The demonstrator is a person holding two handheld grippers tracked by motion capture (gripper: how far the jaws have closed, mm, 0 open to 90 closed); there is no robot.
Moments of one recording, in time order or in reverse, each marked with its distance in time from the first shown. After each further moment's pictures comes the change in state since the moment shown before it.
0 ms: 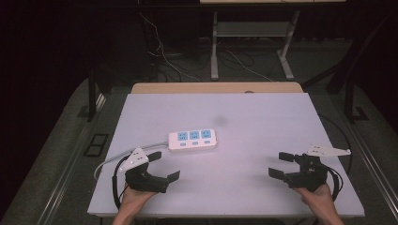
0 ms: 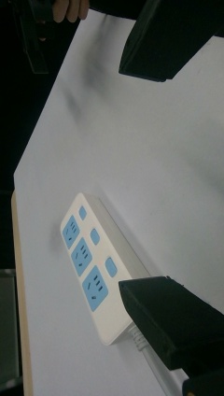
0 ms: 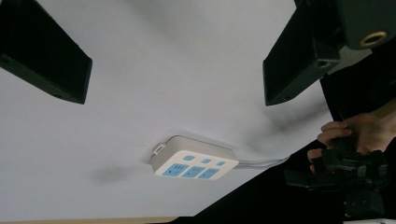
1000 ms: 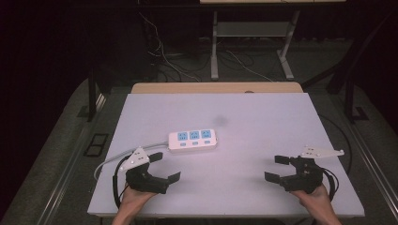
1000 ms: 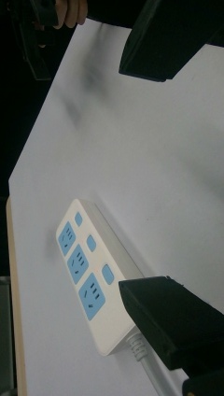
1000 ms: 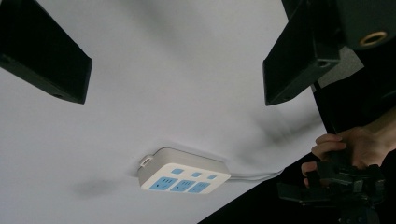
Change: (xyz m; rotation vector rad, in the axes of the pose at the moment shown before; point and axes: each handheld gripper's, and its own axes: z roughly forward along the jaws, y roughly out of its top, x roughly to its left) left arm 0.000 0.001 0.000 0.022 -0.023 0.002; right arm 0.007 -0.002 0.008 0.053 0.024 -0.010
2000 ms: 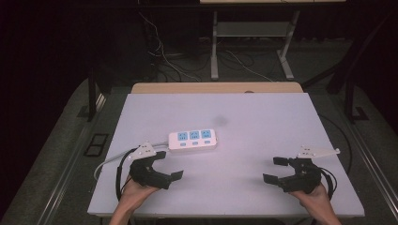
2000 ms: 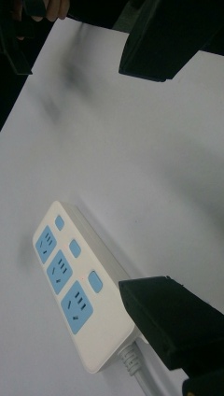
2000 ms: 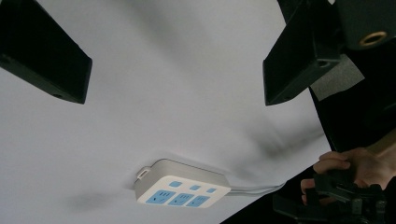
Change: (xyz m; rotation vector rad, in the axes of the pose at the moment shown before) left arm 0.006 0.017 0.011 0.135 -0.027 -0.015; right arm 0.001 0.001 0.003 0.054 -0.007 -0.008
